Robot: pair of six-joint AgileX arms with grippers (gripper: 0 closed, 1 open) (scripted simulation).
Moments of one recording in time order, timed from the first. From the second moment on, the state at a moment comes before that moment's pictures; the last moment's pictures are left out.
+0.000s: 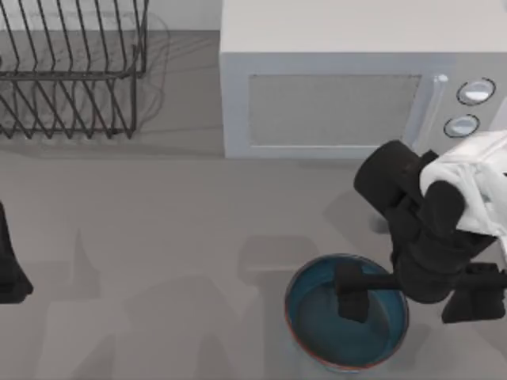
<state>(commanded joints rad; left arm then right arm) 0.00 0.00 0.00 0.00 0.00 0.00 0.63 1.75 0.97 -0.78 0.00 0.64</state>
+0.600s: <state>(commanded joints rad) 0.00 0.00 0.00 0.00 0.00 0.00 0.63 1.75 0.97 -0.78 0.00 0.64</state>
